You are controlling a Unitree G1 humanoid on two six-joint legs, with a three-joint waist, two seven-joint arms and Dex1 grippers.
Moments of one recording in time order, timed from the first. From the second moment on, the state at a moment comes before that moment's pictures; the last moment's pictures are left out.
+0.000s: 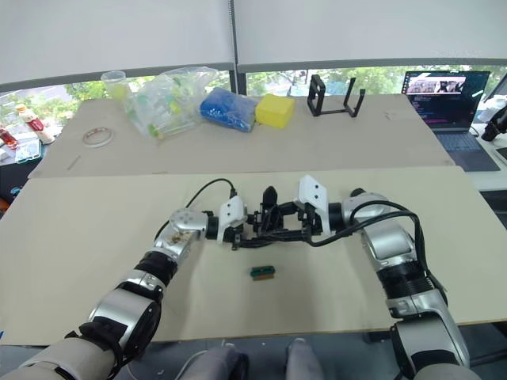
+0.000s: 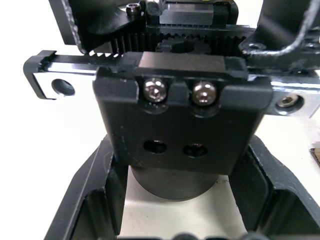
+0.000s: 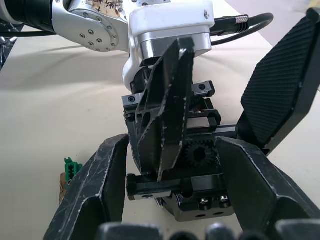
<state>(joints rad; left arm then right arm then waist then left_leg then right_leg) -0.79 0.19 -0.20 0.88 -0.01 -0.26 -1.19 -0.61 -0.57 0.18 0.14 0.26 0.25 1.26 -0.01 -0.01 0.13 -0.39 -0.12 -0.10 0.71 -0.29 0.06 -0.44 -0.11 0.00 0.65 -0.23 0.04</state>
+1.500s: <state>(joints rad) -0.66 0.67 -0.16 -0.15 -0.44 0.47 -1.46 -0.64 -1.21 0.26 0.24 0.19 0.99 1.16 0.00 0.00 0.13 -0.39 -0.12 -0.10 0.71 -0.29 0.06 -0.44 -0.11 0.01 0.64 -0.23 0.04</state>
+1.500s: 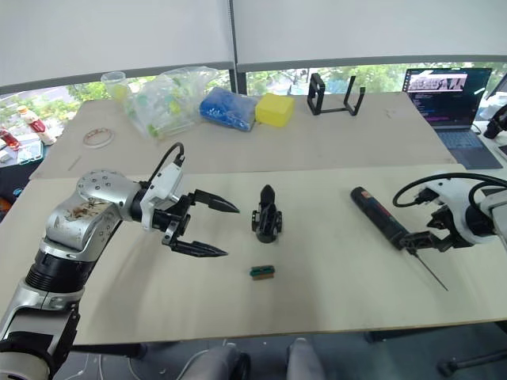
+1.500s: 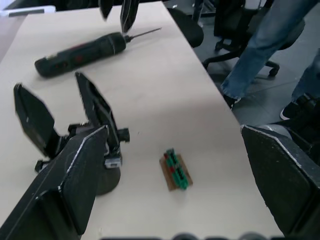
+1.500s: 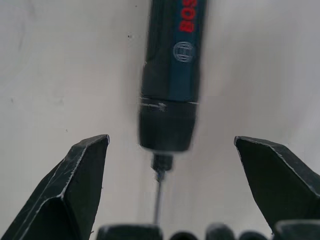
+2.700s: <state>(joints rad) -0.66 0.69 -0.18 -0.19 -0.47 0.46 -1.46 -0.51 -1.24 0.32 0.23 -0.07 0.28 1.46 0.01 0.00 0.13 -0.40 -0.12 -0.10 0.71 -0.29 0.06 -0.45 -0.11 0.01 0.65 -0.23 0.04</state>
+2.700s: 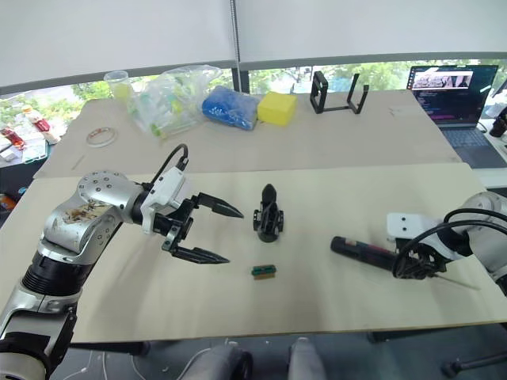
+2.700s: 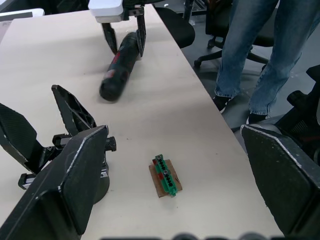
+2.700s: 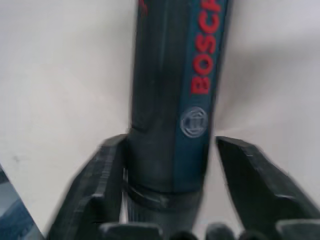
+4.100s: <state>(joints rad) -0.63 0.70 -0.24 -0.16 -0.44 0.38 -1.50 -0.47 -1.12 0.13 0.10 -0.03 0.42 1.43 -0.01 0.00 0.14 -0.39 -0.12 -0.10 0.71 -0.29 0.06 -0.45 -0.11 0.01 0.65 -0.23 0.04</state>
